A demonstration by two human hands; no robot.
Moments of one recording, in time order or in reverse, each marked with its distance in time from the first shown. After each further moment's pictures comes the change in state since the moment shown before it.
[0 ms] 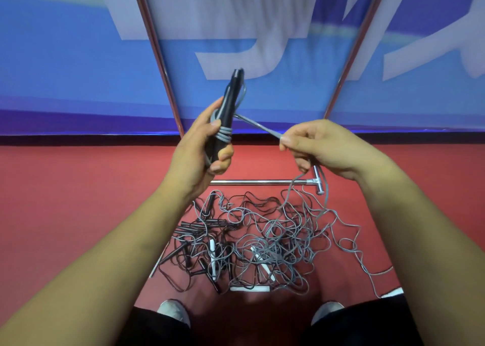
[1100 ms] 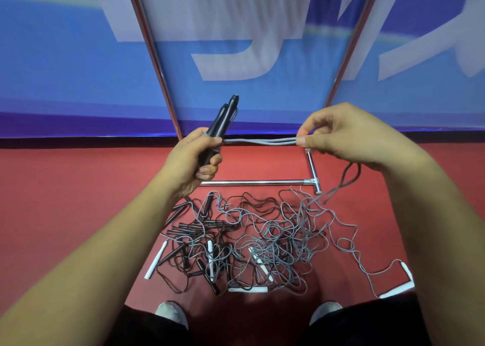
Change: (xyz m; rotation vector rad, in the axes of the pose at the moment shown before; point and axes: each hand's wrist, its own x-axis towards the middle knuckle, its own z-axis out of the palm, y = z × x) left_hand 0.010 -0.004 -0.024 0.198 0.082 -0.237; right_hand -0.024 -0.024 -0.031 -0.381 0.157 0.025
